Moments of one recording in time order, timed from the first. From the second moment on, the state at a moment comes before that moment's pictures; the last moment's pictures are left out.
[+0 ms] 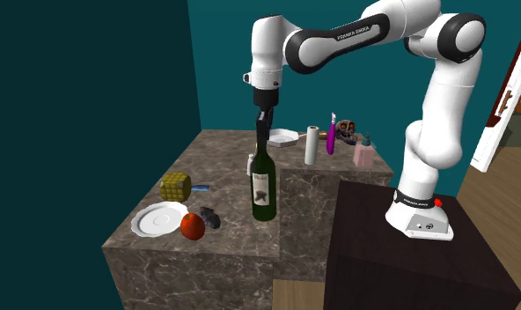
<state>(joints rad) 0.07 -0.03 0.29 -1.89 -0.02 1.88 0.29</state>
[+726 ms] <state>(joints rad) 0.07 -0.04 0.29 -1.75 -0.02 1.73 0.29</state>
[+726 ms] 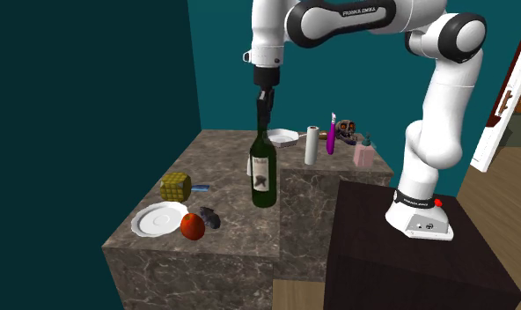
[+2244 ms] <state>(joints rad) 0.08 0.07 0.30 -1.29 -0.05 1.38 0.30</state>
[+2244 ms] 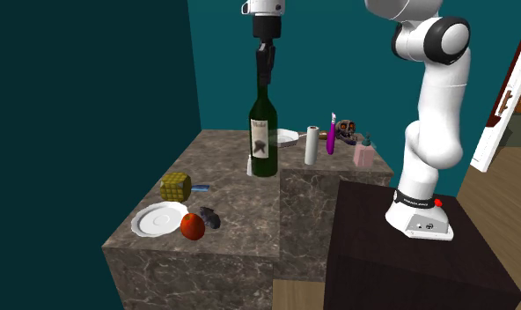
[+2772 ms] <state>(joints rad) 0.06 0.04 0.29 -1.26 -0.04 1.32 0.26</state>
